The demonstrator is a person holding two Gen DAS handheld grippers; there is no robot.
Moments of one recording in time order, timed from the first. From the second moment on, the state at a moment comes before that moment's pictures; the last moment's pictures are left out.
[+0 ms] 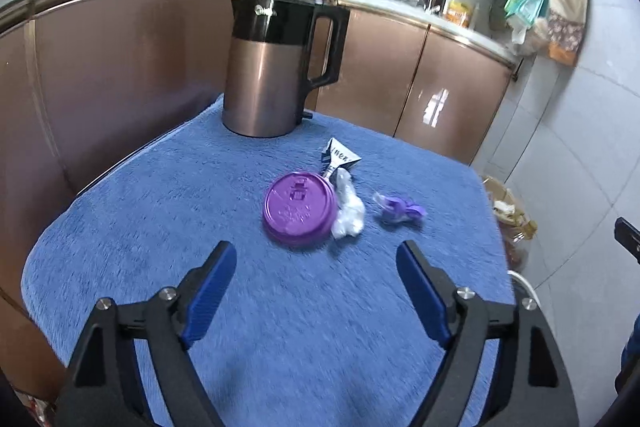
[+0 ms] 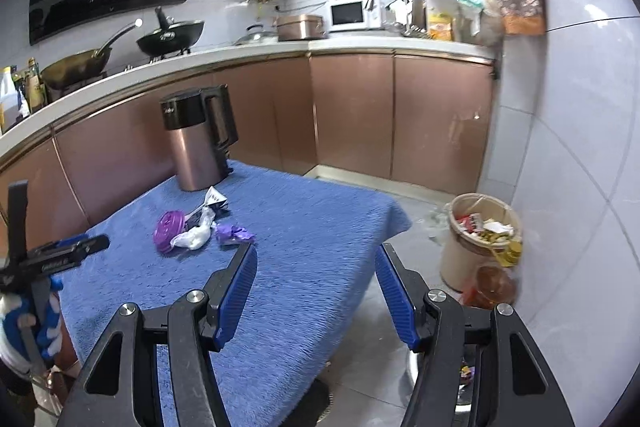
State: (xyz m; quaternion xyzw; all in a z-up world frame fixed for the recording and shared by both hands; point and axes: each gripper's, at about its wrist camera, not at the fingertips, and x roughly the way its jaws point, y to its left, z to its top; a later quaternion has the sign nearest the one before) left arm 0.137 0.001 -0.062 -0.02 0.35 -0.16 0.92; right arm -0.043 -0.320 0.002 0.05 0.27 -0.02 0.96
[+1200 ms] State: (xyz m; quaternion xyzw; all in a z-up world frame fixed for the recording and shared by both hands) left arm 0.268 -0.031 -0.148 0.00 0.42 -0.19 0.89; right arm 0.205 -0.216 -0.131 -0.04 0.42 0.17 0.89
